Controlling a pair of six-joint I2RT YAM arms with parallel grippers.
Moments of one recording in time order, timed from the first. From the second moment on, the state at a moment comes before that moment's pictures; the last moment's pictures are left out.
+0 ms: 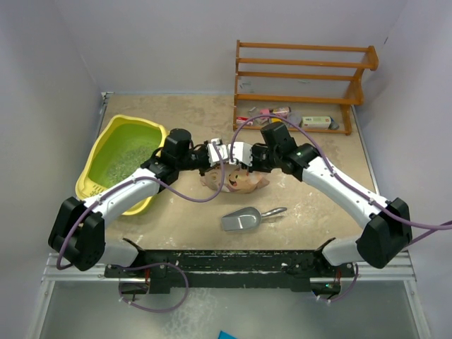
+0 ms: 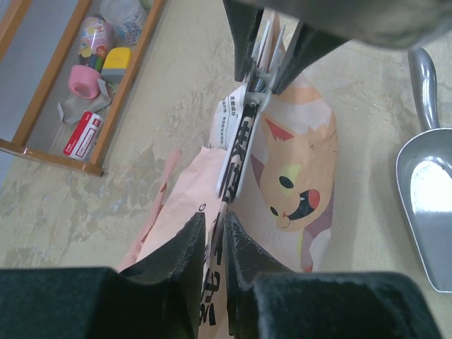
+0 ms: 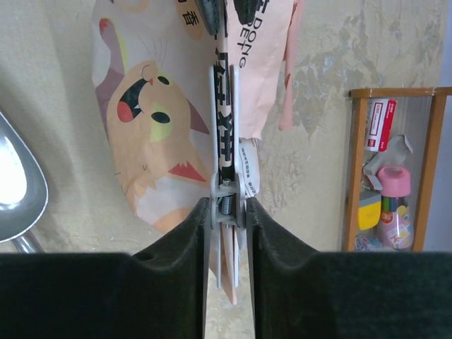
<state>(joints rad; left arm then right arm) -0.56 1.37 0.91 0.04 0.57 0.58 0.62 1.39 1.18 -0.59 -0.24 -0.93</state>
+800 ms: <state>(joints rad) -0.57 1.21 0.92 0.05 0.35 0.40 0.63 1.07 1.15 -0.51 -0.14 -0.38</state>
